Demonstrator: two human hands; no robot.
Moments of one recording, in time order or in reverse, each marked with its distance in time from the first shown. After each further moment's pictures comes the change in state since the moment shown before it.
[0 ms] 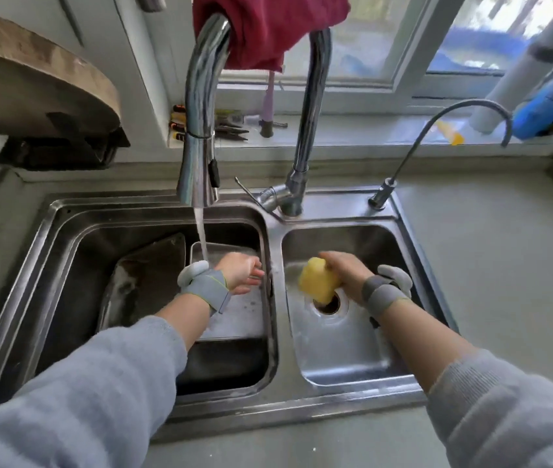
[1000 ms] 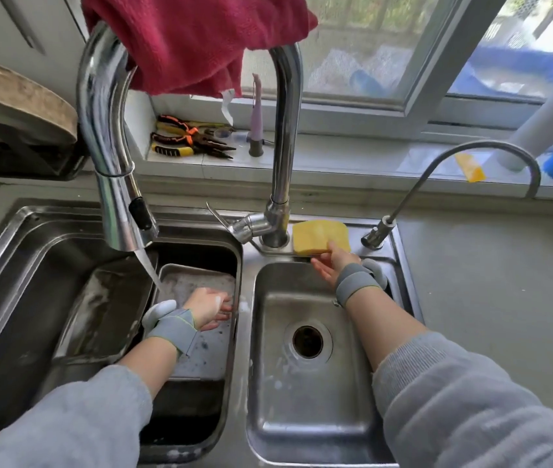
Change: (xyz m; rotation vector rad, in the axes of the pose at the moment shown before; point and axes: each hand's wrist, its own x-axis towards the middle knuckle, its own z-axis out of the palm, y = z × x) left_hand 0.057 -0.004 0.016 -0.124 0.176 -0.085; right_hand 0.096 -0.065 -0.032 0.650 0.085 0.275
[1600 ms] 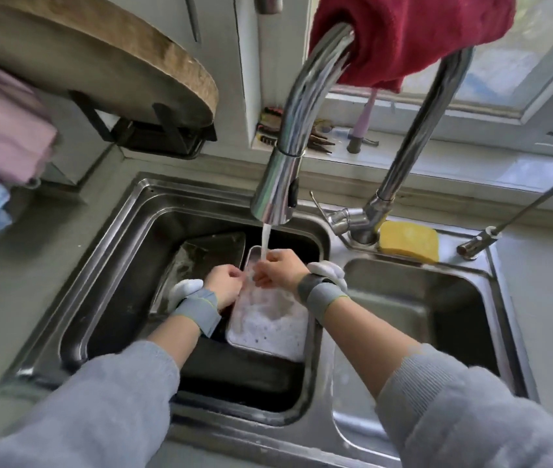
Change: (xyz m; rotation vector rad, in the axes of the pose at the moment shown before) left_hand -0.027 -0.030 -0.118 0.219 0.282 0.249; right_hand -0.091 0.144 0.157 -0.932 -0.606 -0.361
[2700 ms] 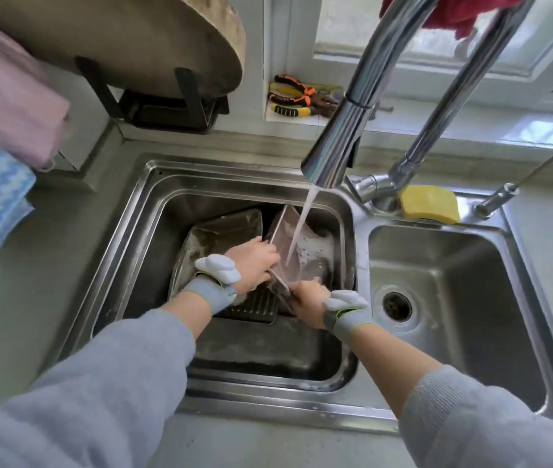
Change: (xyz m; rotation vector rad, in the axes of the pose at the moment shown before) left_hand 0.020 -0.020 -0.037 1.230 -0.205 1.017; right_hand -0.019 0.082 0.046 -0.894 -0.035 -0.007
